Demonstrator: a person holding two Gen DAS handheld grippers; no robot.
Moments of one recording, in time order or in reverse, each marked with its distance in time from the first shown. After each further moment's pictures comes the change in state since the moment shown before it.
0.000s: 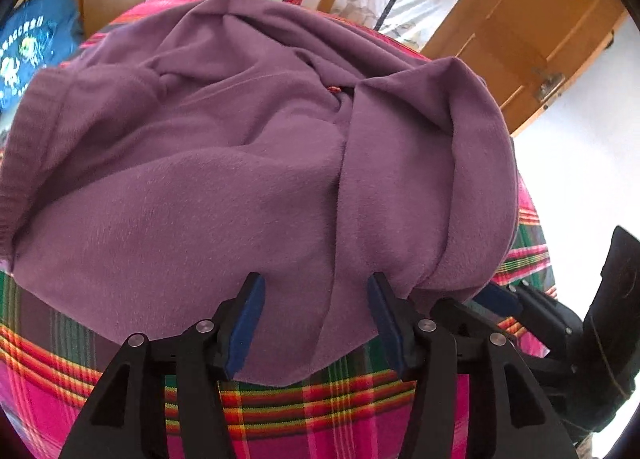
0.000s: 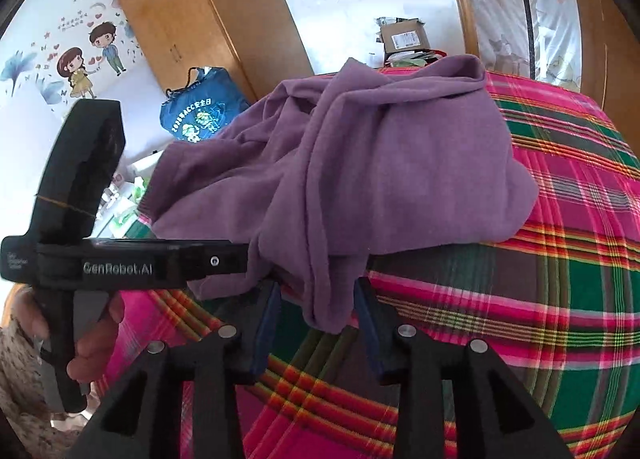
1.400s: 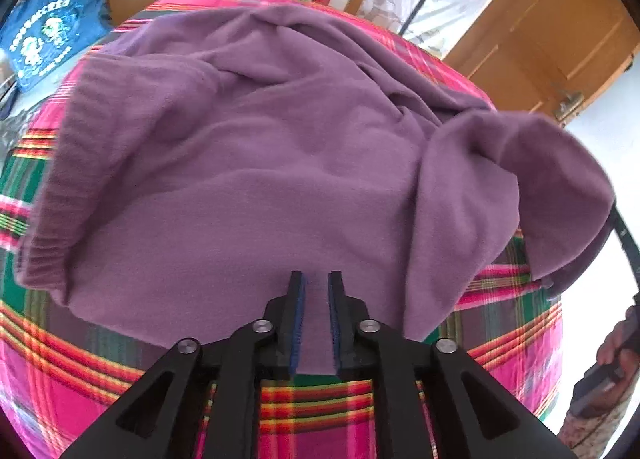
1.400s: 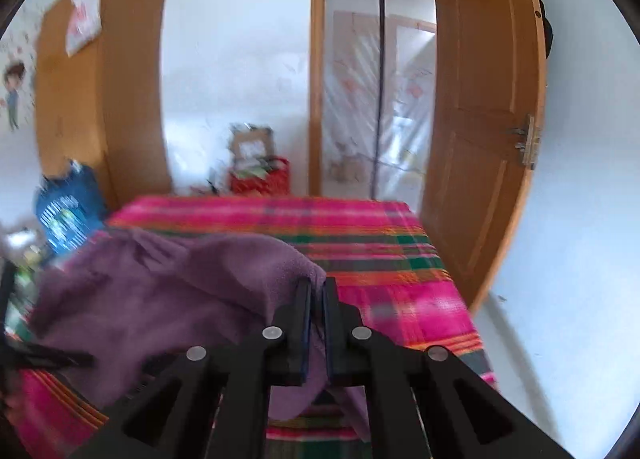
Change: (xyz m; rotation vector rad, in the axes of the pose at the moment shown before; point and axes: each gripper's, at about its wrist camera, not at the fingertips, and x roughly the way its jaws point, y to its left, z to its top) left arm -0.047 0.057 0.020 -0.105 -0.004 0.040; right arm -0.119 -0.042 0.050 0.038 -0.324 -0.629
